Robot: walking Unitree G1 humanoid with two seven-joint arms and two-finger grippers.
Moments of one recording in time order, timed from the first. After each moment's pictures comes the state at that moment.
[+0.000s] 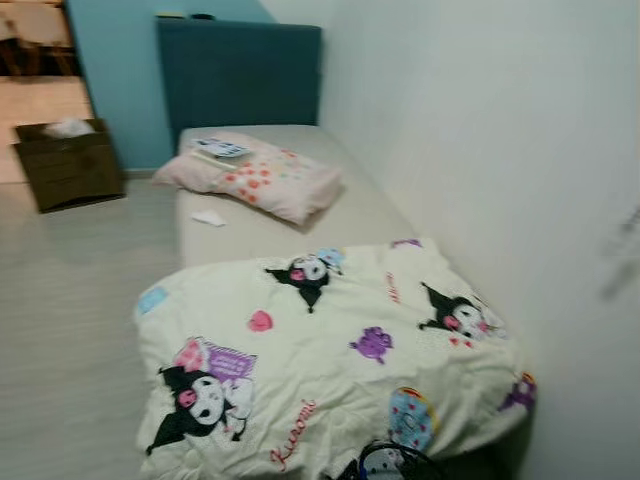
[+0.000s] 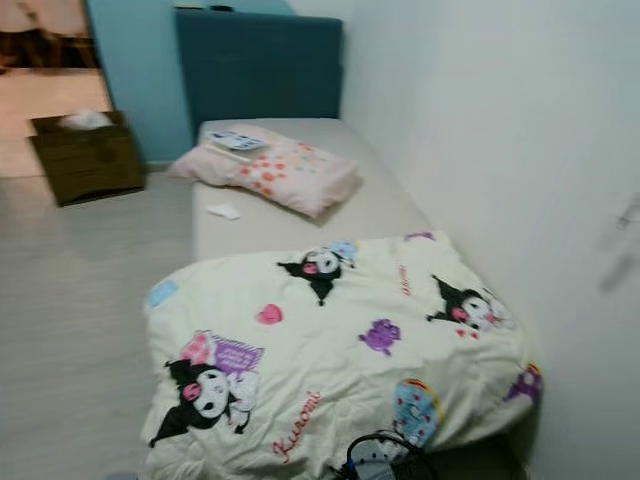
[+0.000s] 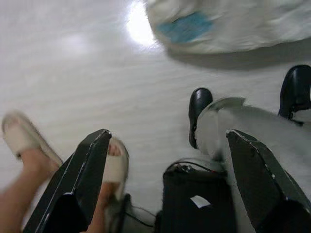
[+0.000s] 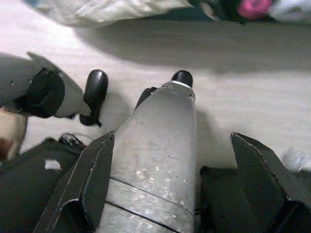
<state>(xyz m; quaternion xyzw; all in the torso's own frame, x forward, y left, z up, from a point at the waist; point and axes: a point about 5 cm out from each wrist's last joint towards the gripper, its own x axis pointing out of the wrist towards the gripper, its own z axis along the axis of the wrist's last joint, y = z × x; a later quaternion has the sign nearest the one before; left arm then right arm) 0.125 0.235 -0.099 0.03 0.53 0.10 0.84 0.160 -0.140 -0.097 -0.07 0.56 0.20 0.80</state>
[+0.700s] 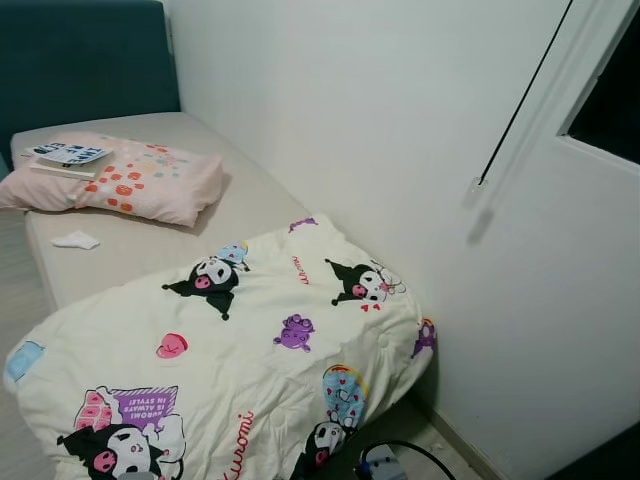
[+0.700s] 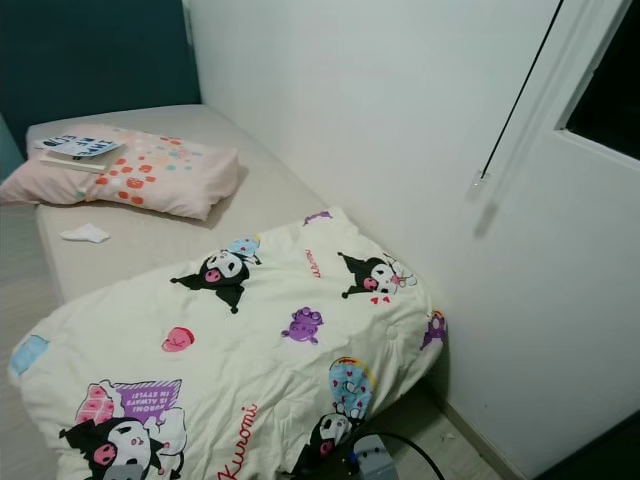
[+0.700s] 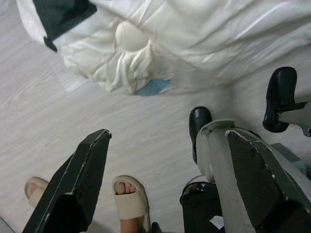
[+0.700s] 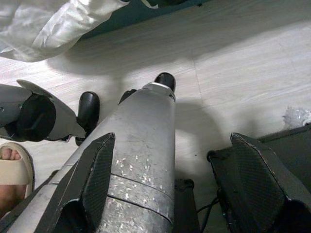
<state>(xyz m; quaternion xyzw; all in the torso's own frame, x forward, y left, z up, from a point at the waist) 0.129 0.237 -0.097 0.04 0.53 0.10 0.84 0.162 -0.141 -0.096 -0.07 0.55 0.19 0.81</state>
